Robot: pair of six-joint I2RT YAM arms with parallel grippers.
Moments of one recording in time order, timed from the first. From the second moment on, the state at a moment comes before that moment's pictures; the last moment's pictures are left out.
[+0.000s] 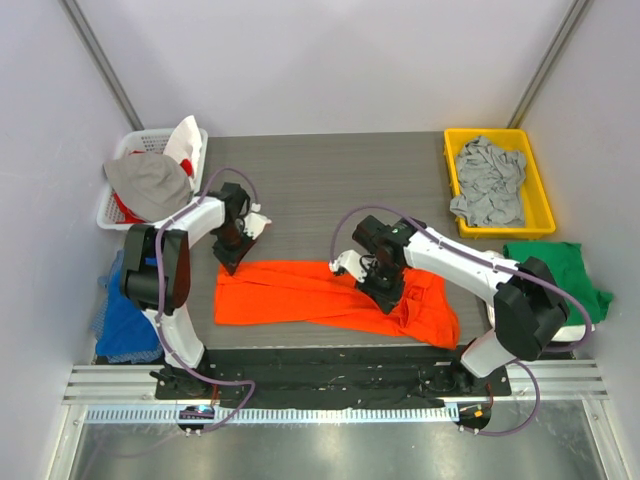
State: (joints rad) left arm -0.20 1.83 1.21 -0.93 0.07 0.49; right arm 0.73 1.54 1.10 -1.08 -0.25 -0.45
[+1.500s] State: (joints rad) left arm -0.20 1.83 1.25 -0.95 0.05 0.47; right arm 0.81 1.45 0.91 -0.99 0.15 -0.41
